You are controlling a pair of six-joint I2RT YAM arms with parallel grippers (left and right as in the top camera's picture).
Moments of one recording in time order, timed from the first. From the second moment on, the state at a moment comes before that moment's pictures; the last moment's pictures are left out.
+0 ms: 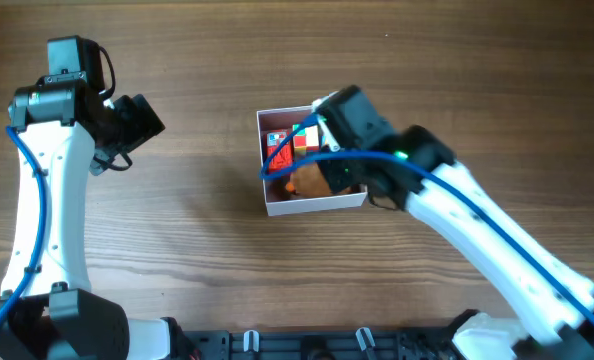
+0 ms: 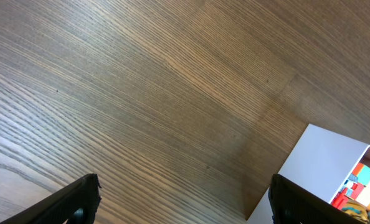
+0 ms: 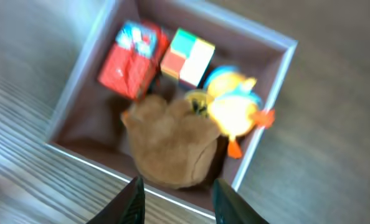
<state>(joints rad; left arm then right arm) 0.13 1.58 1.49 -1.20 0.01 -0.48 0.66 1.48 1.37 -0.93 0.11 0.11</state>
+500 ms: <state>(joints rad) -0.15 1.58 1.49 -0.97 -0.11 -0.39 0.19 1.37 1.38 -0.73 0.21 0.39</state>
